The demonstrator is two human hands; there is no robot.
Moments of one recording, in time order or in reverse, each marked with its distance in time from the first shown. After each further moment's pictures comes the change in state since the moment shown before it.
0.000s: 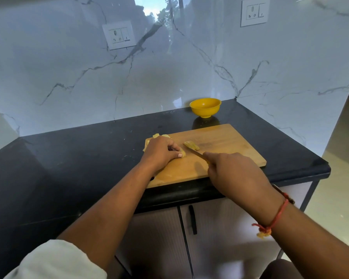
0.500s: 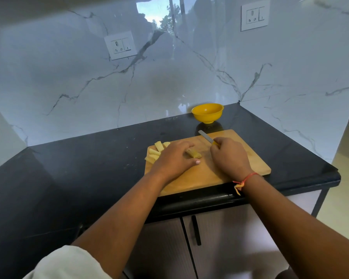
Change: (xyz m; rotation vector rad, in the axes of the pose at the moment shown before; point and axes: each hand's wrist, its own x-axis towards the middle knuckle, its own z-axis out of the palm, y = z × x) left_hand 0.009 0.020 0.021 0.138 -0.023 0.139; right_hand 0.095 0.036 0.036 0.408 0.301 0.166
